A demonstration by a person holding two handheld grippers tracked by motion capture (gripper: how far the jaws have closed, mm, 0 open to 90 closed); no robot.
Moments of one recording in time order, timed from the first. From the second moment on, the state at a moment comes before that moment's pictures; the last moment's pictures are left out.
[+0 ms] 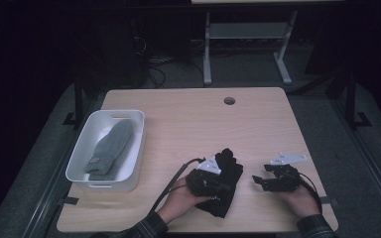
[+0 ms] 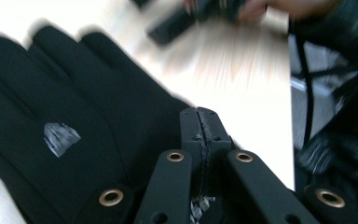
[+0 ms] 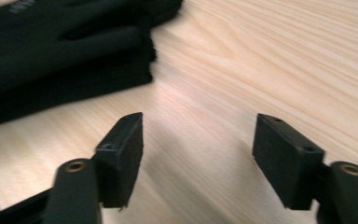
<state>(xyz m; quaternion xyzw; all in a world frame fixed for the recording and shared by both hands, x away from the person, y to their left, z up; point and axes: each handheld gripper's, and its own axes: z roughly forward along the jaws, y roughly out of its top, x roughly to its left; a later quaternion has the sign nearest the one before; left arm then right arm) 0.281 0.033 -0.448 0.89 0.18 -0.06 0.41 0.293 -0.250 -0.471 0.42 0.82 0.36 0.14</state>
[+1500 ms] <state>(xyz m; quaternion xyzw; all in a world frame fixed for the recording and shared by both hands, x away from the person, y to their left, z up) 0.333 0.091 -0.433 0.89 0.23 0.03 0.38 0.299 -0.256 -0.483 0.44 0.81 0.35 0.17</state>
